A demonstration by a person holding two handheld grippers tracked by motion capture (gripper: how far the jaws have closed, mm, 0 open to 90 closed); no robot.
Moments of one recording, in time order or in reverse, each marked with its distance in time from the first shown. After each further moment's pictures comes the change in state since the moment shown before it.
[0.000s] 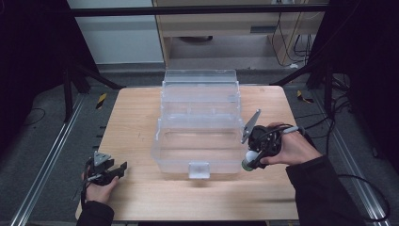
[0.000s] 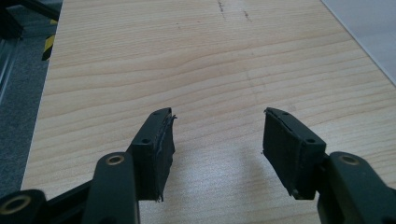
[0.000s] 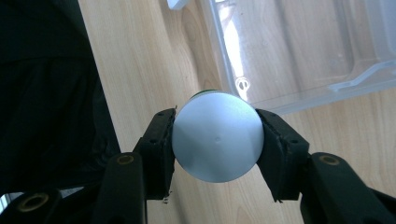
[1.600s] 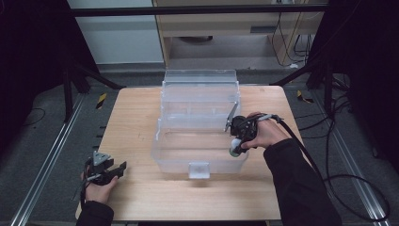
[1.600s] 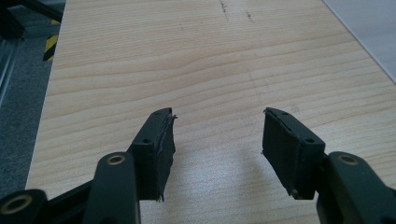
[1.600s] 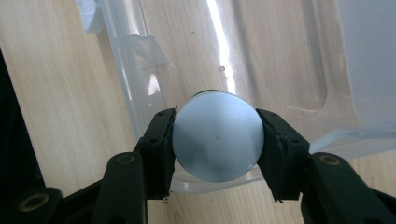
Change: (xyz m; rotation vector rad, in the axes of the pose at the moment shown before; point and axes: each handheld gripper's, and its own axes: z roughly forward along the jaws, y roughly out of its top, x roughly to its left) left arm 0.002 0.000 0.000 0.000 0.000 0.000; right arm -0.058 0.036 0.060 0.036 -0.017 -0.026
